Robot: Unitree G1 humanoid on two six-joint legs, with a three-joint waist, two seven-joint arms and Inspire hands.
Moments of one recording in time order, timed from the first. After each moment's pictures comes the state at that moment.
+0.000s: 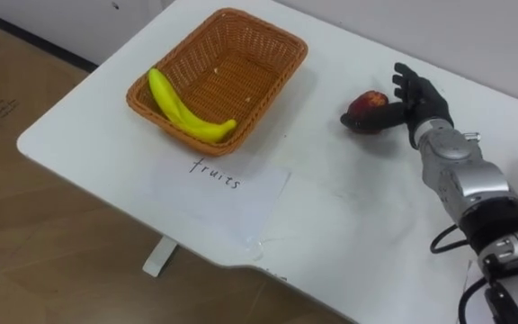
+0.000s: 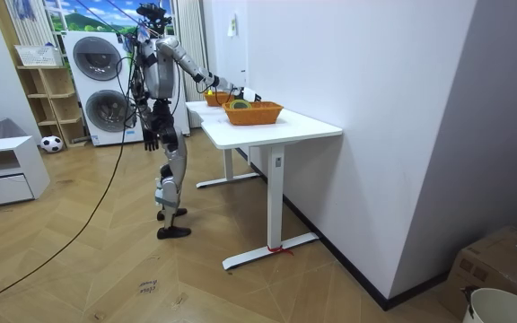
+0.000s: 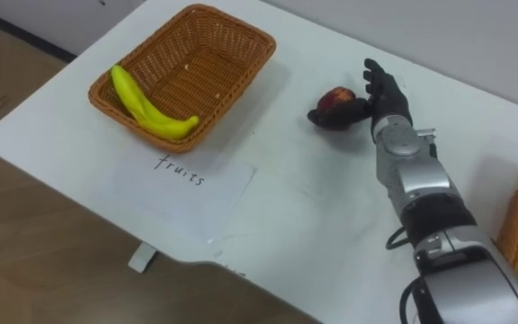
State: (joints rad) left arm 0.26 0.22 0.03 0.93 0.19 0.17 0.21; right arm -0.68 -0.40 0.26 0.85 0.34 0.12 -0.16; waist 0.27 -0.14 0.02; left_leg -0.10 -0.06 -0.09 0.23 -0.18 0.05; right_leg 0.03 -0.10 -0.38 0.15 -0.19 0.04
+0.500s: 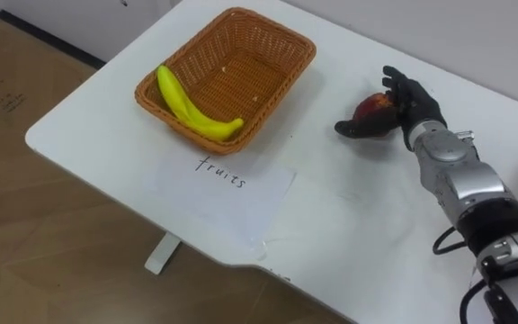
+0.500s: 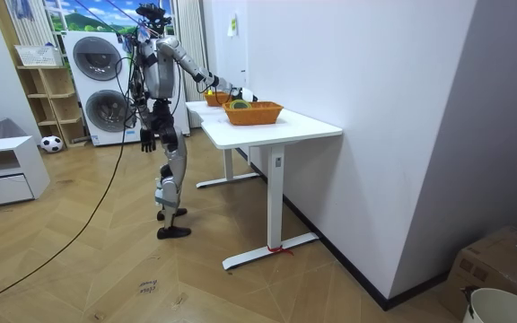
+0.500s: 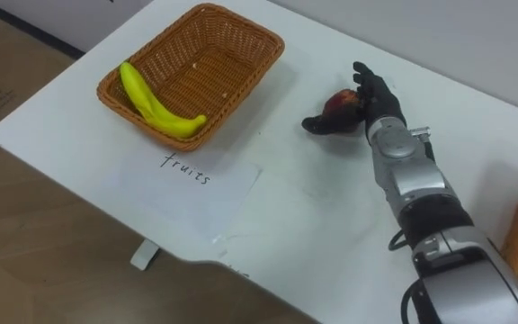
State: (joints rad) left arm 0.25 0.22 0.03 0.96 0.19 0.17 0.20; right arm -0.67 -0.40 0.29 0.85 0.26 0.12 -0.11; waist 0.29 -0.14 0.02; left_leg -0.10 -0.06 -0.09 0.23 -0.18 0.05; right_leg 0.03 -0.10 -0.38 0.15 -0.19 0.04
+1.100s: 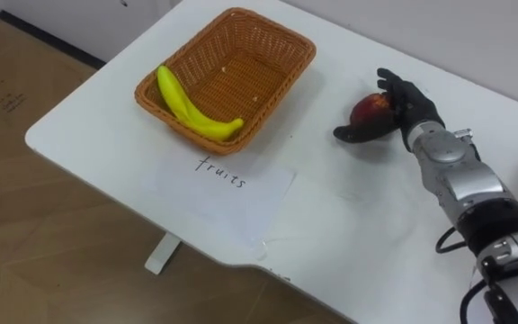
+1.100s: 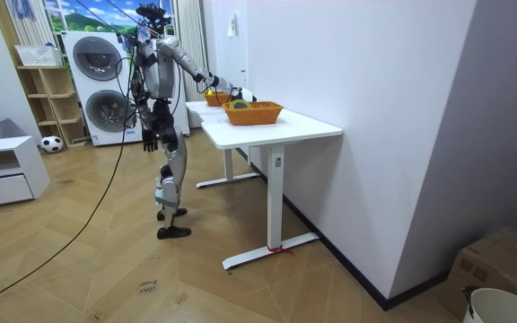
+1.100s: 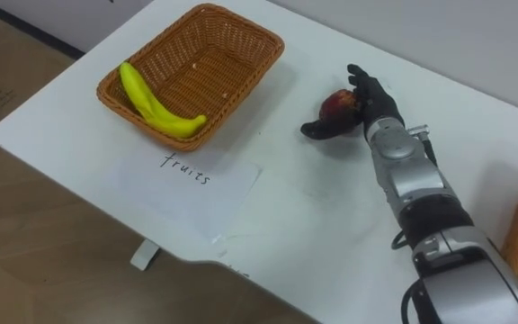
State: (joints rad) left arm 0.23 0.22 0.03 0.97 0.19 0.17 0.20; right arm -0.67 -0.40 0.29 0.86 0.23 0.12 -0.08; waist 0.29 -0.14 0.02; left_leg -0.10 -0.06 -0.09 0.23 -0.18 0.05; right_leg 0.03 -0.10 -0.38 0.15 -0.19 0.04
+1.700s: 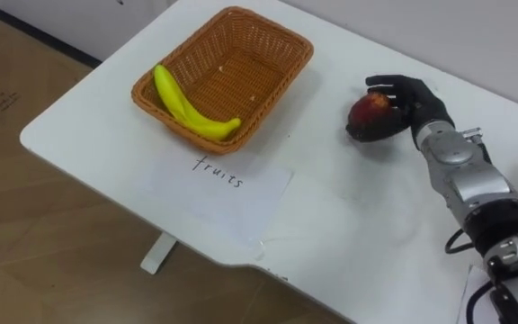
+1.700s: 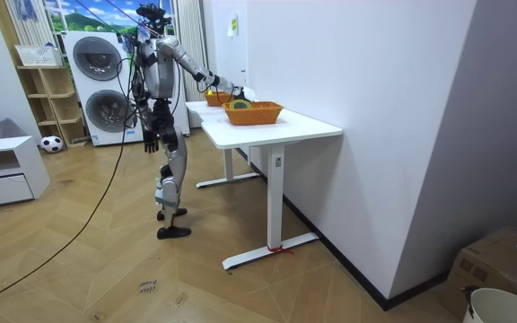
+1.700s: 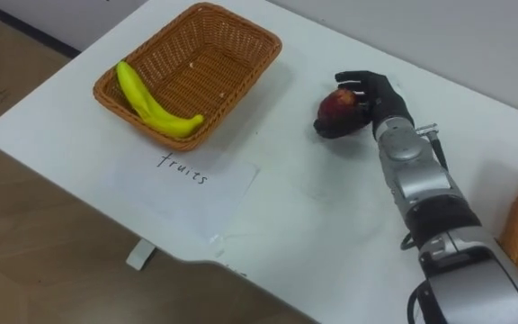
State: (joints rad) left arm 0.22 0.22 0.03 0.96 0.19 0.18 0.18; right arm -0.67 -0.42 0.29 0.89 0.19 0.09 -0.09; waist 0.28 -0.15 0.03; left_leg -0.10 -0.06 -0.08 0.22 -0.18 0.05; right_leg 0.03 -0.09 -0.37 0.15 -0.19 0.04
